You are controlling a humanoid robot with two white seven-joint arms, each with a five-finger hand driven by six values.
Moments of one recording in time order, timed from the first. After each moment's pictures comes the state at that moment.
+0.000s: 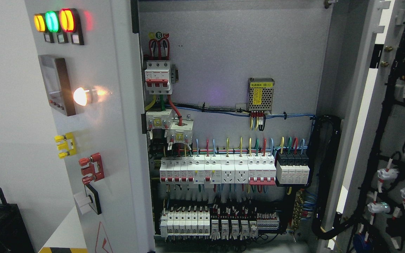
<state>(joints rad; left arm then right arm) 0.09 -0.04 0.00 -0.08 0.00 -0.09 -0.18 -0.40 -0.07 0.60 -1.63 -0.62 0.09 0.65</state>
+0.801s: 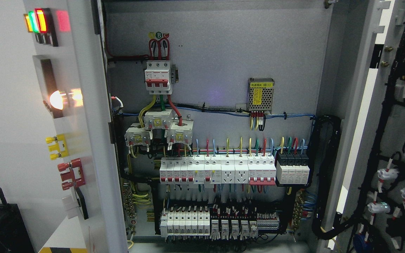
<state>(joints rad) 0.09 -0.04 0.00 -0.08 0.00 -0.09 -0.18 -0.40 -0.06 0.66 -1.64 -0.62 0.08 0.62</state>
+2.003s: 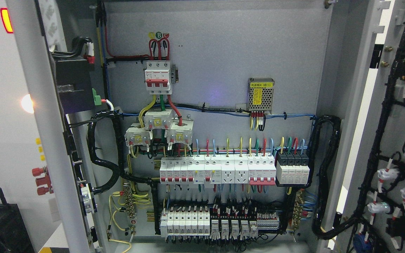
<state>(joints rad) 0.09 -0.04 0.00 -0.08 0.00 -0.09 -0.18 -0.41 -0.01 0.74 -1.65 -0.61 0.09 0.56</state>
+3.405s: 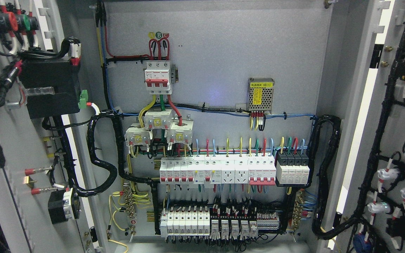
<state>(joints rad) 0.09 -0.04 0.00 -0.07 0.00 -0.09 -0.18 -0.48 0.05 0.82 -1.65 -0.58 0.15 0.51</state>
